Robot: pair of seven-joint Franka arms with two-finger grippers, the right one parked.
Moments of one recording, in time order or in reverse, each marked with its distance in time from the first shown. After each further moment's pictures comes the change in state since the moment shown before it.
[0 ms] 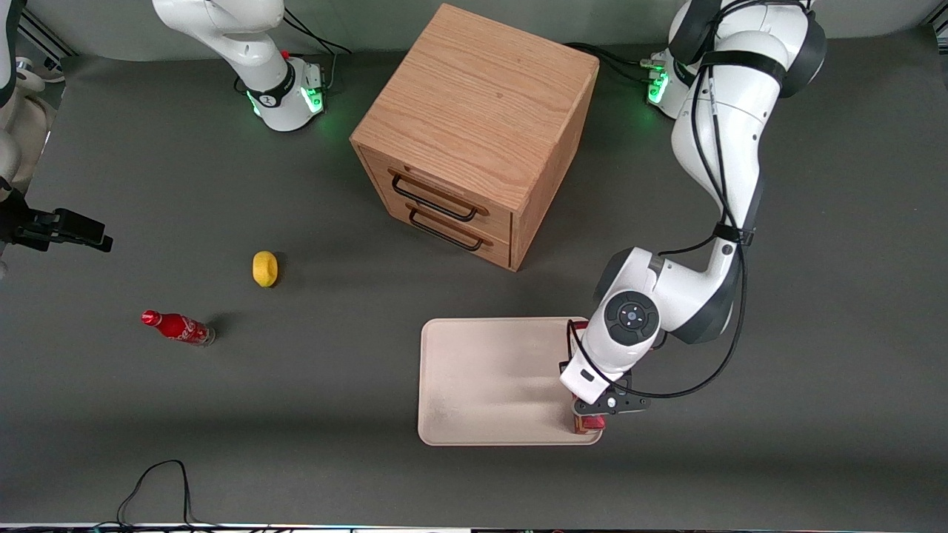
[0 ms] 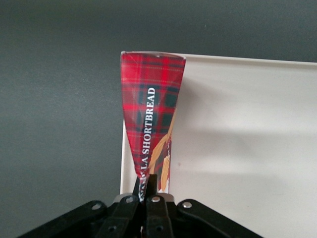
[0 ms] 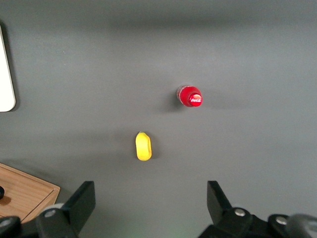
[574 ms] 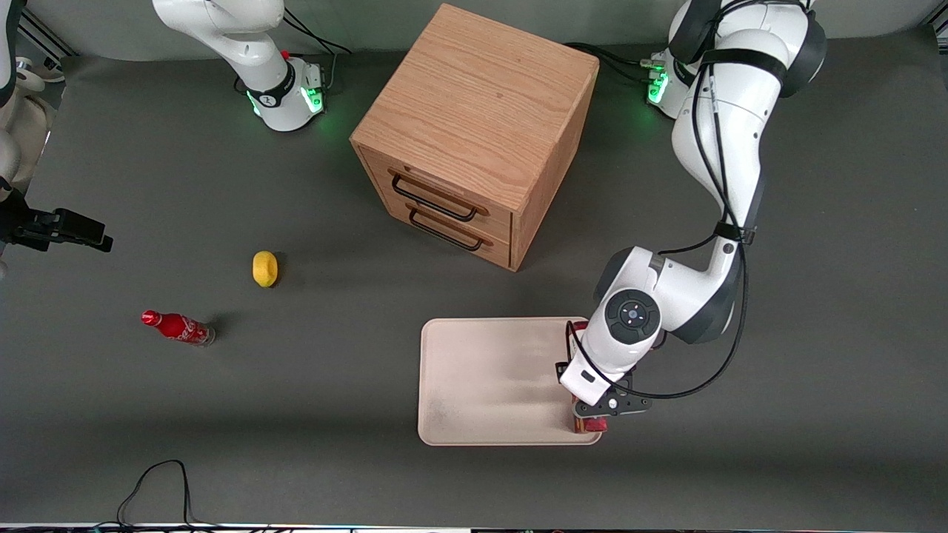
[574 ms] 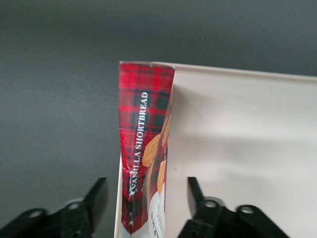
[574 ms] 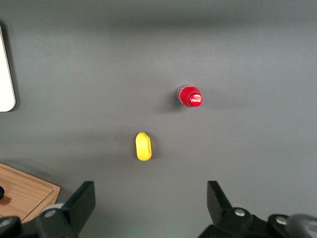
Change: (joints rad) arm 0.000 -0.017 0.000 0.016 0.001 -0.010 -0.045
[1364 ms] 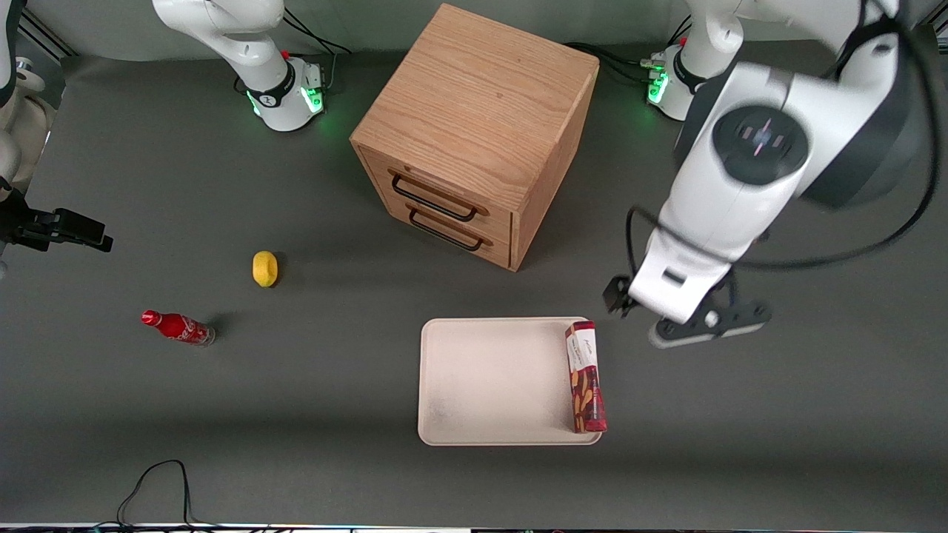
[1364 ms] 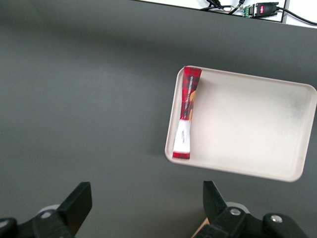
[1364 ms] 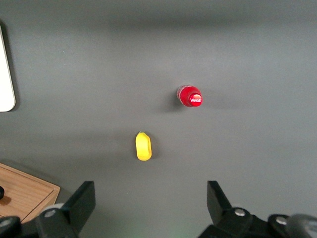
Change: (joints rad) arm 0.006 -0.448 -0.004 0.038 -0.003 -0.535 -0.013
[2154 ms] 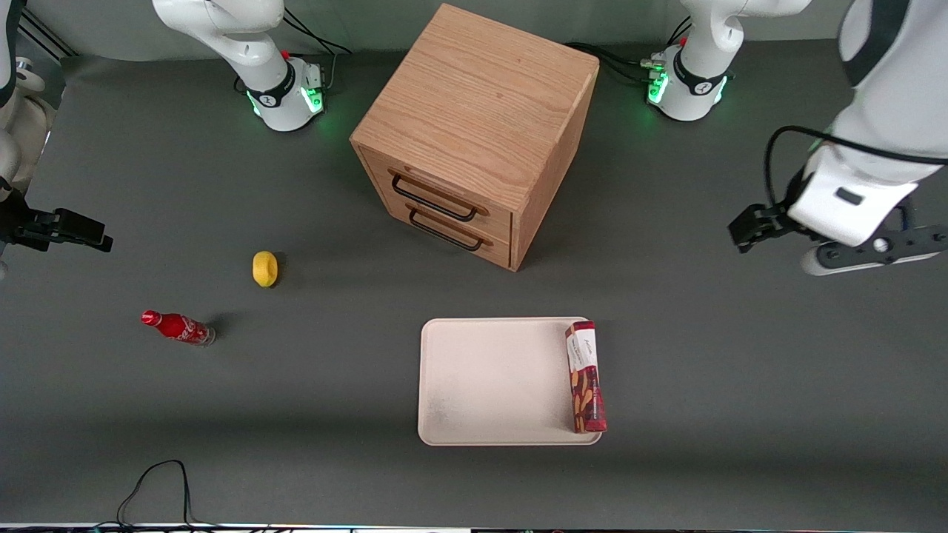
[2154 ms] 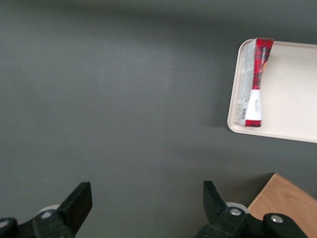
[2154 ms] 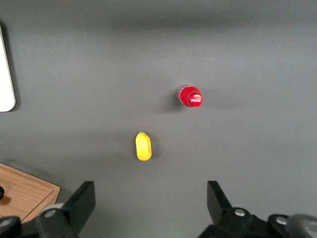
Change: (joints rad) arm 0.223 -0.344 0.022 -0.393 -0.048 0.000 0.289
